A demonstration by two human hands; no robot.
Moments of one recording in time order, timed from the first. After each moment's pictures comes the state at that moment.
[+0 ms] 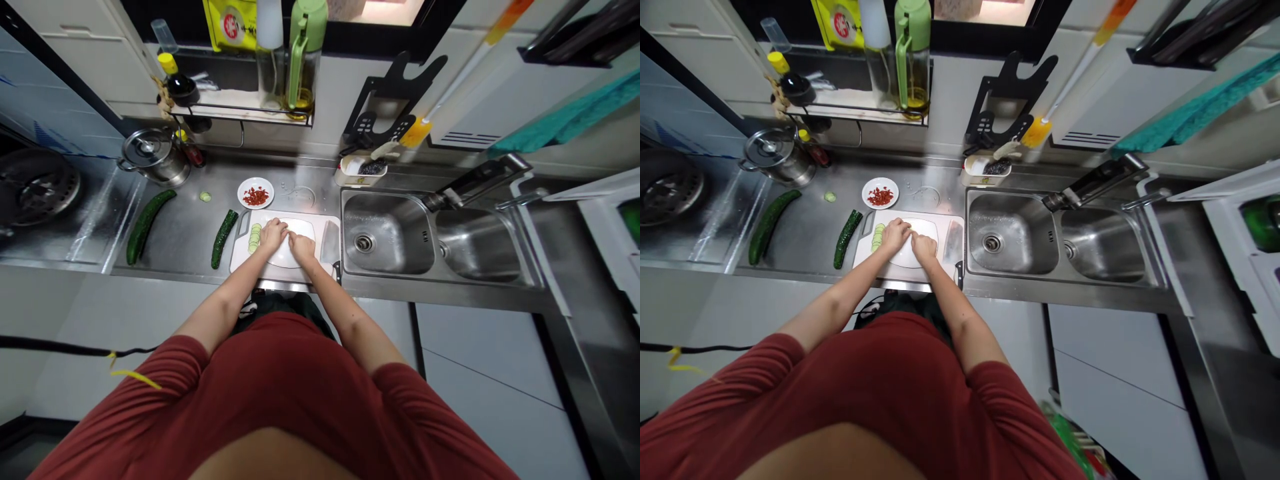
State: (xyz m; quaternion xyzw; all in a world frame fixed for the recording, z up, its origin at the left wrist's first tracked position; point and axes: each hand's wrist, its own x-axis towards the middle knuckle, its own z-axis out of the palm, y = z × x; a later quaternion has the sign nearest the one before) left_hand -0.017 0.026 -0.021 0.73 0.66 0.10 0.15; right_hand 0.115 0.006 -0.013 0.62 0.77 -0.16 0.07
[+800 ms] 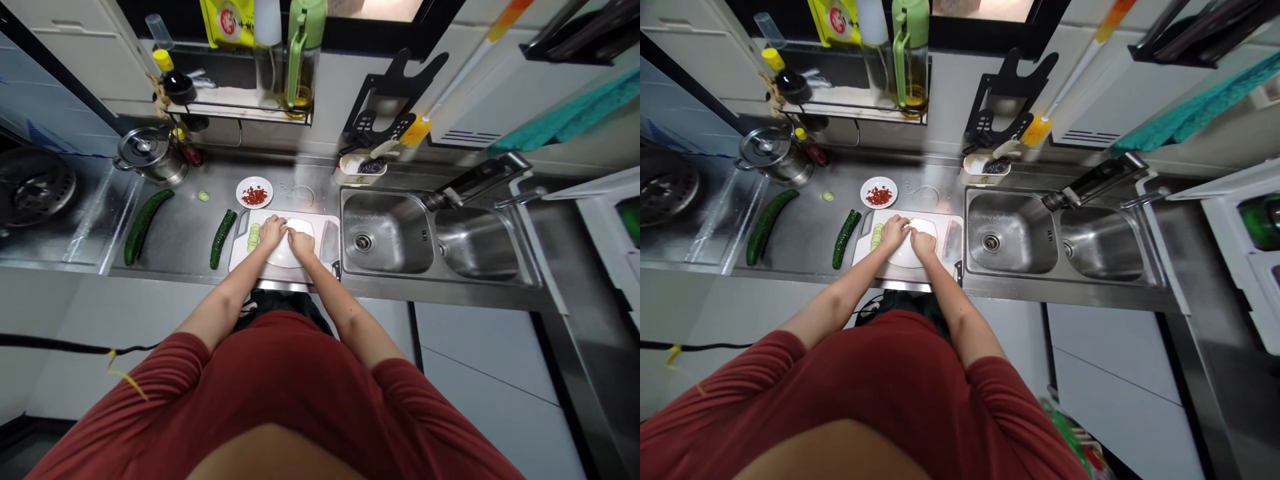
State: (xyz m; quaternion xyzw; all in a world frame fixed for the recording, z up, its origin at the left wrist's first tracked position) left_hand -0.014 0.035 -0.014 0.71 0.68 0.10 0.16; right_hand 0.112 0.017 -0.006 0.63 0.76 -0.16 0.10
